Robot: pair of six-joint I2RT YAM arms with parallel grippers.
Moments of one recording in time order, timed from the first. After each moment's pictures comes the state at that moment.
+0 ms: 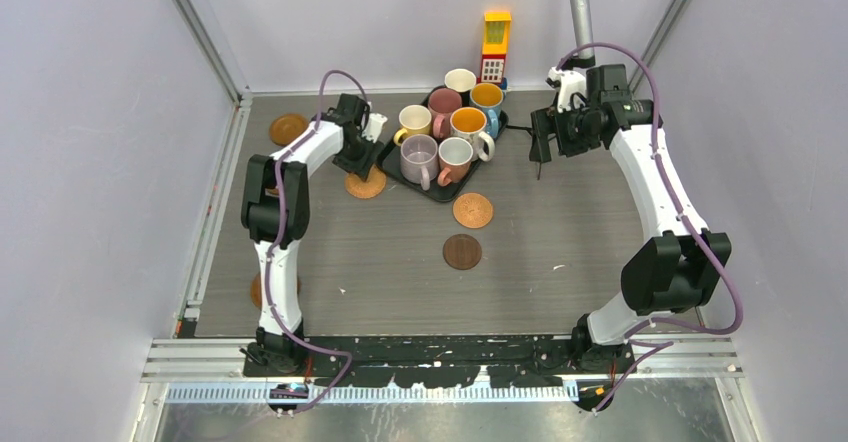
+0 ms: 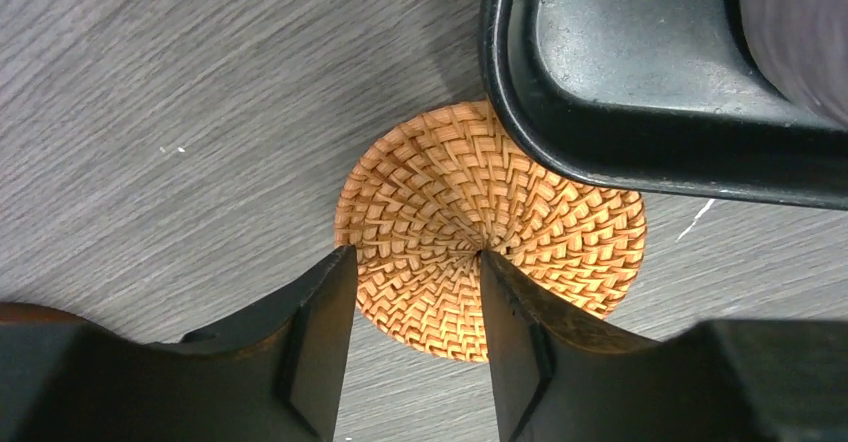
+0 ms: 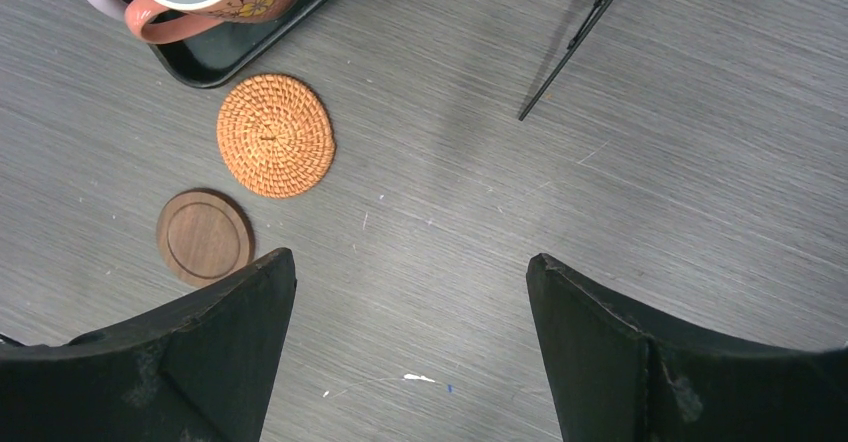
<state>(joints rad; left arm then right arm) -0.25 2.16 1.70 -0.70 0.05 0.26 0.05 1.57 1.57 -0.92 -0.30 -0.21</state>
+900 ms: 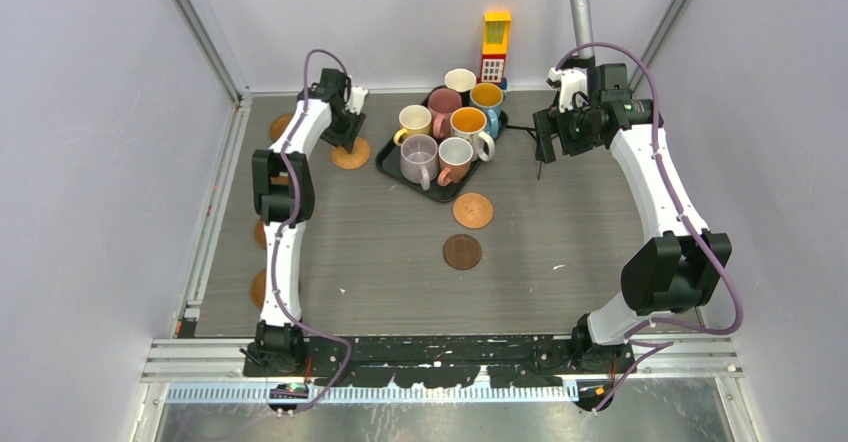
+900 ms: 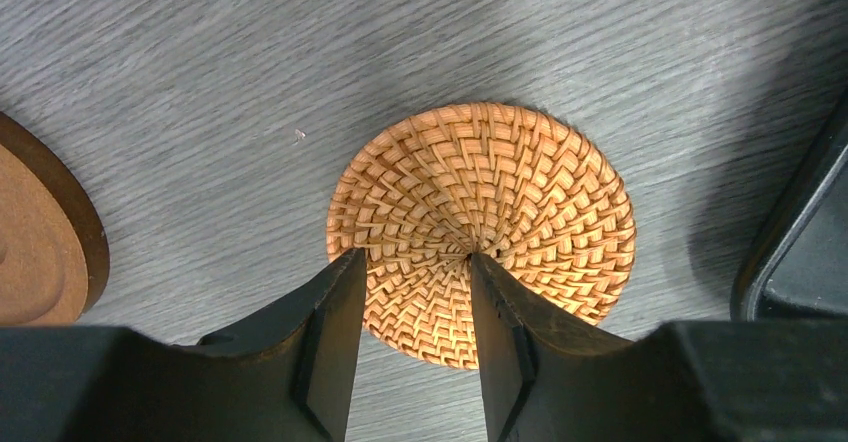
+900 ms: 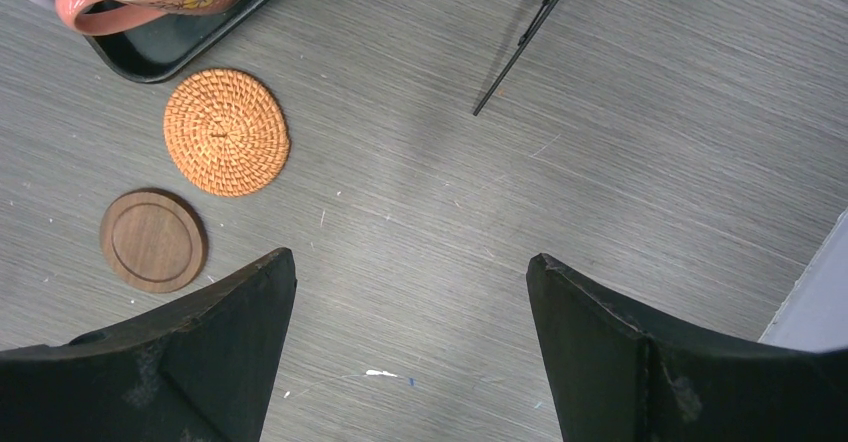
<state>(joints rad) -0.14 2.46 2.22 -0.86 0.04 0.28 0.05 1.57 1.58 -0.92 -0.22 -0.26</state>
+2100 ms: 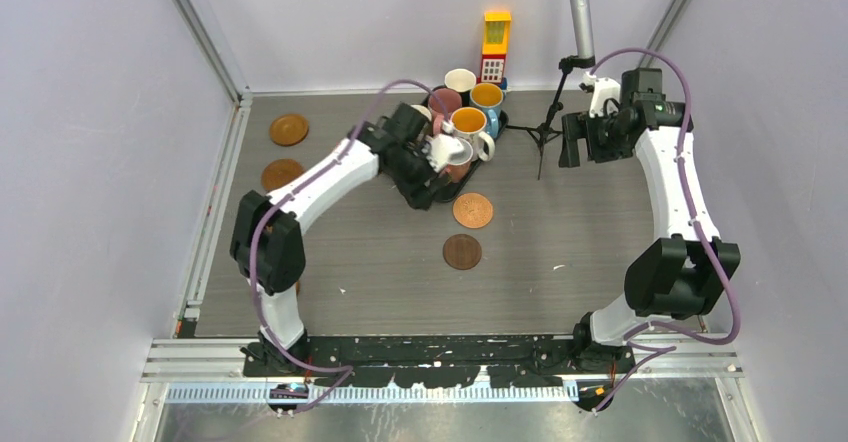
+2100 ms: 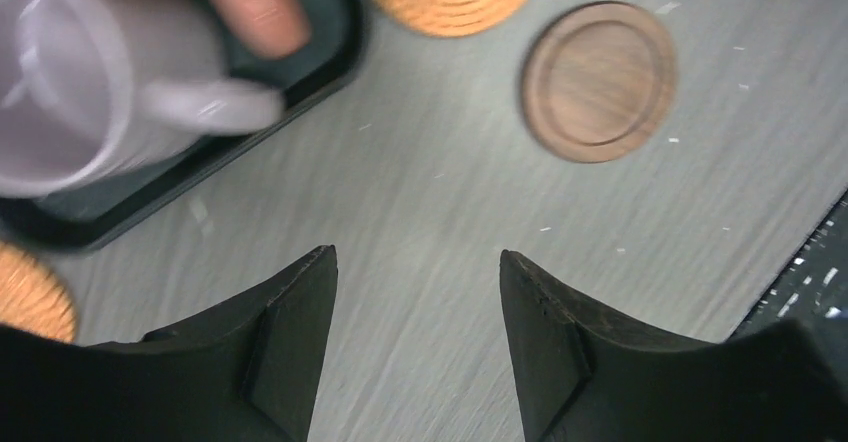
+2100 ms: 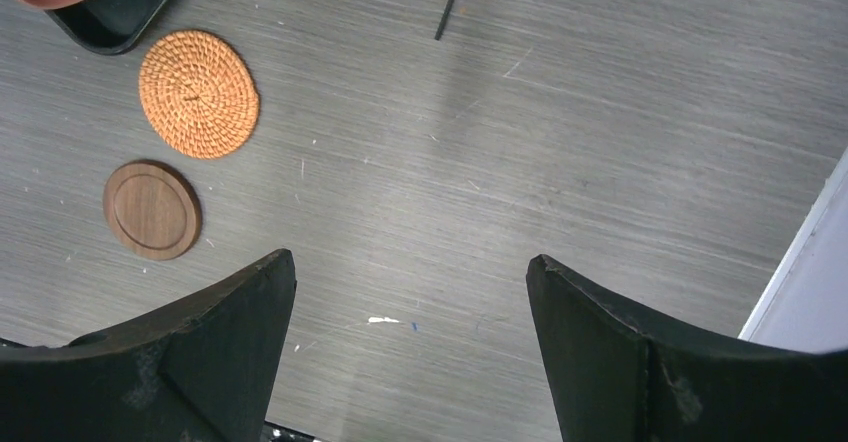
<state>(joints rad) -0.57 1.83 1.64 -0.87 0.31 0.41 -0.09 1.55 1.58 -1.03 -0.28 -0.26</state>
